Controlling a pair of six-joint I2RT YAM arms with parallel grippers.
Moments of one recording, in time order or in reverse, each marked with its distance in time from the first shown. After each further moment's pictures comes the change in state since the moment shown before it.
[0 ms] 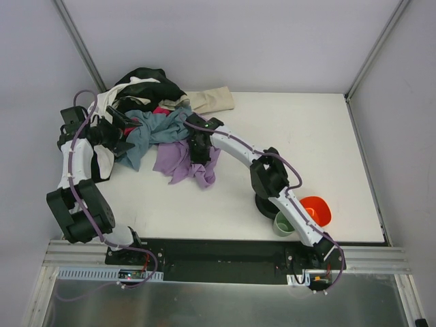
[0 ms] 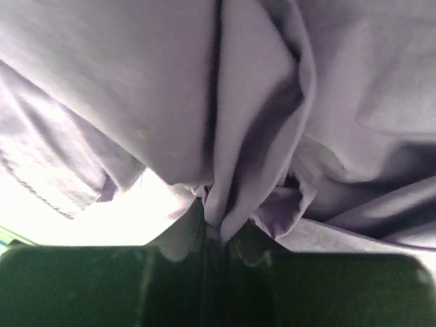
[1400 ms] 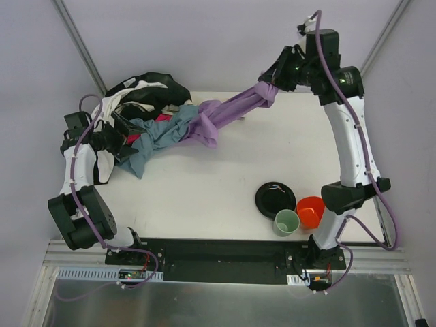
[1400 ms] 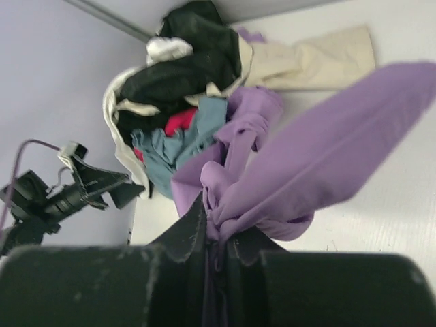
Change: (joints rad) left arm -0.016 -0.084 -0.083 -0.003 0.030 0.048; right arm -0.457 -0.784 -0.030 -0.015 -0.043 -0.029
